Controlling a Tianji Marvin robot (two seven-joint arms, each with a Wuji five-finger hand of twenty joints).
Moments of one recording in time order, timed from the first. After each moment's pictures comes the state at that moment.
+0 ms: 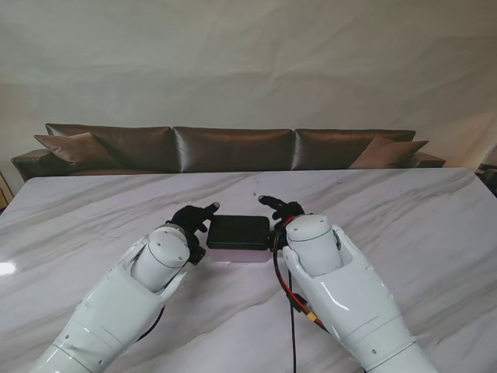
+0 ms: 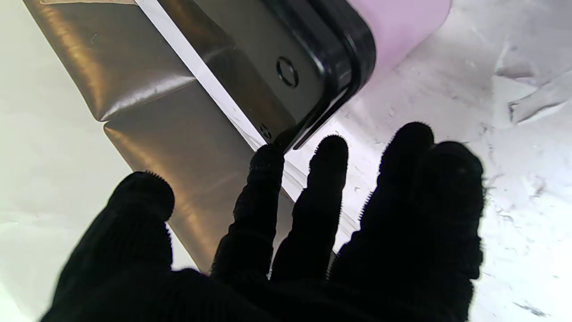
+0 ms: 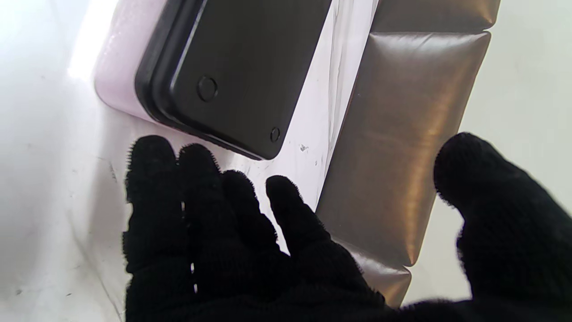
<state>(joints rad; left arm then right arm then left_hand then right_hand) 1.20 -1.28 -0.99 -1.33 0.09 0.54 0.17 -1.22 -1.40 1.08 -1.44 0.26 0.78 -0.36 0.55 -0.09 0.08 0.06 0.75 0.05 0.26 0.19 0.82 0.20 0.38 0.30 0.79 0.40 0.65 0.38 0.65 0.42 1.56 0.42 0.27 -0.48 0.76 0.11 0.60 0.42 0.13 0.31 0.56 0.45 0.47 0.28 0.70 0.36 0.45 0.28 0.52 0.37 1.08 0.21</state>
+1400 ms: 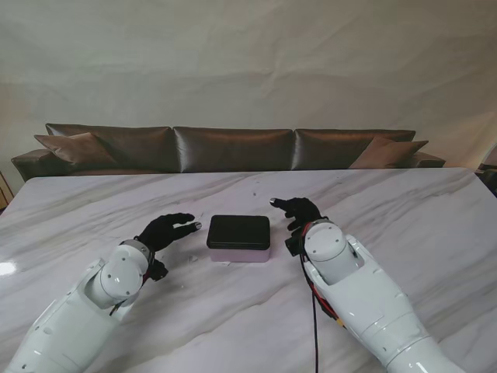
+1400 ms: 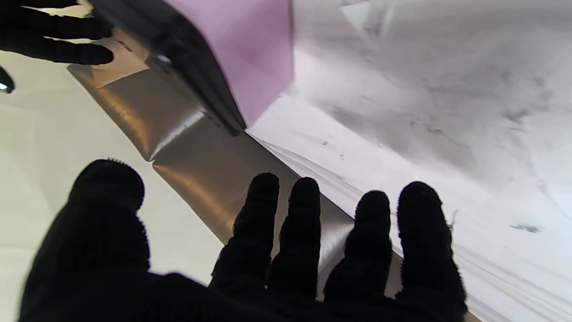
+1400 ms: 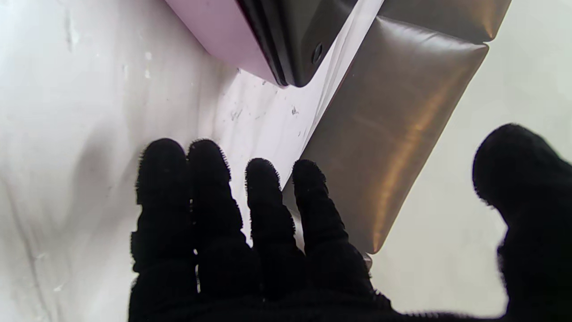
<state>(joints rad) 1.33 -1.14 -1.14 -1.32 0.36 0.09 -0.02 -1.18 -1.31 1.04 -1.23 0.05 0.40 -0.22 0.48 -0.20 0.06 0.06 0.52 0.04 0.21 0.20 0.46 0.02 0.31 0.27 0.32 0.21 0.31 0.32 0.04 0.33 1.55 0.45 0.13 -0.61 0.87 0.11 0.57 0.19 0.36 0.37 0.63 0.23 0.44 0.27 0.71 0.30 0.47 0.32 0.49 0.30 1.14 0.39</state>
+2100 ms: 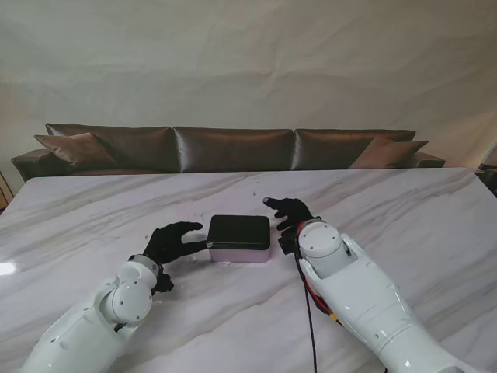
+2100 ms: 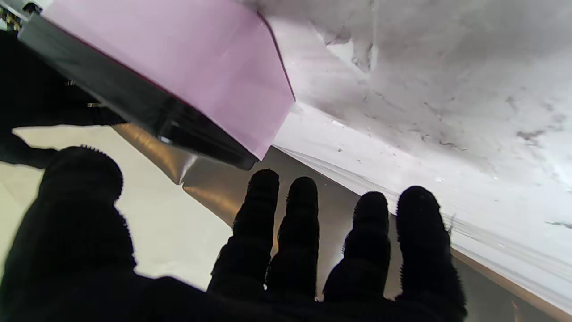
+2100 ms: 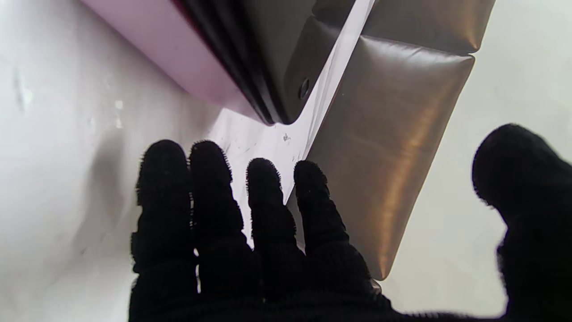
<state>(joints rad) 1.35 -1.15 -1.05 -1.26 0.53 -0.04 0.15 -1.11 -1.34 0.99 -1.10 0.16 0.31 -0.20 0.44 -0.29 0.04 0.10 0.54 0.04 0.23 0.20 0.46 0.00 0.31 0.27 0.31 0.20 0.29 0.35 -0.01 0.33 1.55 0.45 0.13 -0.61 0.87 0.11 0.55 0.18 0.40 0.35 0.63 0.22 0.44 0.27 0.70 0.29 0.47 0.33 0.48 0.30 1.14 0.43</state>
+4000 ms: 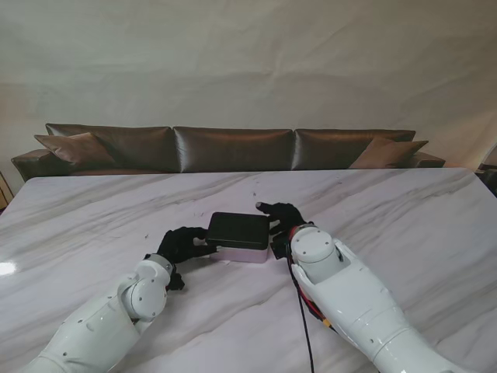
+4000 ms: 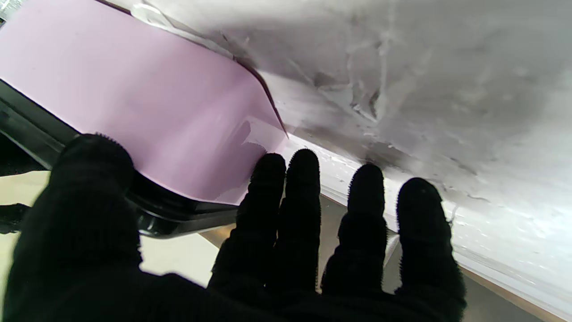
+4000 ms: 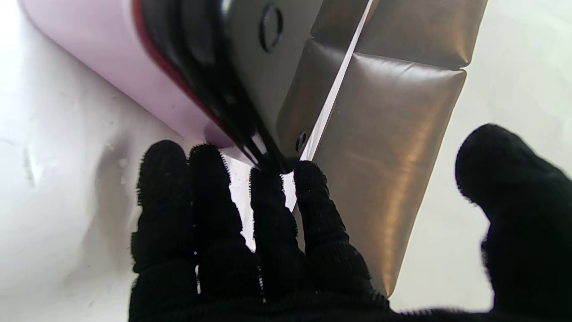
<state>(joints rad) 1.20 -1.19 -0.87 -1.02 0.49 -0.07 0.26 -1.12 -1.35 0.96 -1.11 0.20 0.31 -0.22 0.49 -0.32 0.06 0.12 0.66 0.07 0.30 0.22 0.68 0.00 0.36 0.29 0.49 0.16 0.35 0.39 0.09 0.33 1.55 0.49 0.18 -0.58 0.85 0.11 0.55 0.18 0.41 0.32 0.61 0.20 0.44 0.26 0.67 0.30 0.47 0.34 0.48 0.29 1.14 0.46</state>
